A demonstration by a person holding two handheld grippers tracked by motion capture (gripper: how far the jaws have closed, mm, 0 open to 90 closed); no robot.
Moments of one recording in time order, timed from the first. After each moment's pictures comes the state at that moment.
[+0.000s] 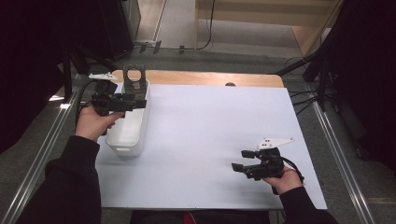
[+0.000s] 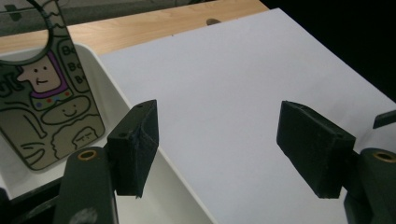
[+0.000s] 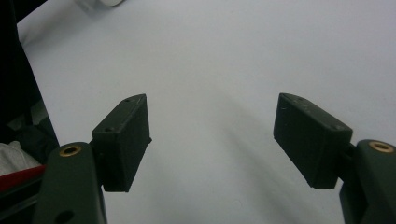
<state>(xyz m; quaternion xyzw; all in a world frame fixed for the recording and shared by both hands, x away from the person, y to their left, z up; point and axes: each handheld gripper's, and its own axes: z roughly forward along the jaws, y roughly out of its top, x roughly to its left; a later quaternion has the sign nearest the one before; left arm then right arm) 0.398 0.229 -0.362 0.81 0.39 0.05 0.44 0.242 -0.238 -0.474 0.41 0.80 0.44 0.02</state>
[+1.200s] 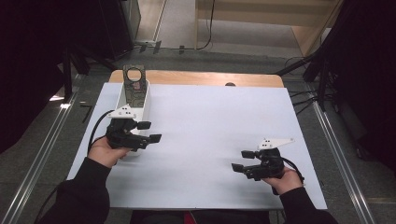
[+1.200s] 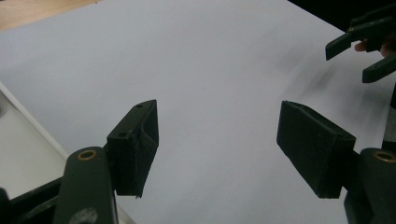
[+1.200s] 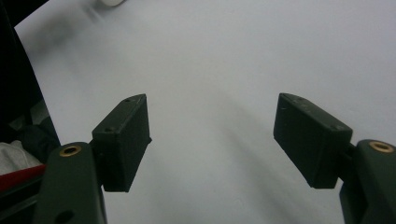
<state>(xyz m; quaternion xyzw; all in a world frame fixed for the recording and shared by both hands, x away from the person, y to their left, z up) 0.321 0.196 -0.401 0.84 0.31 0.05 0.44 0.240 -0.238 -0.474 0.41 0.80 0.44 0.02</state>
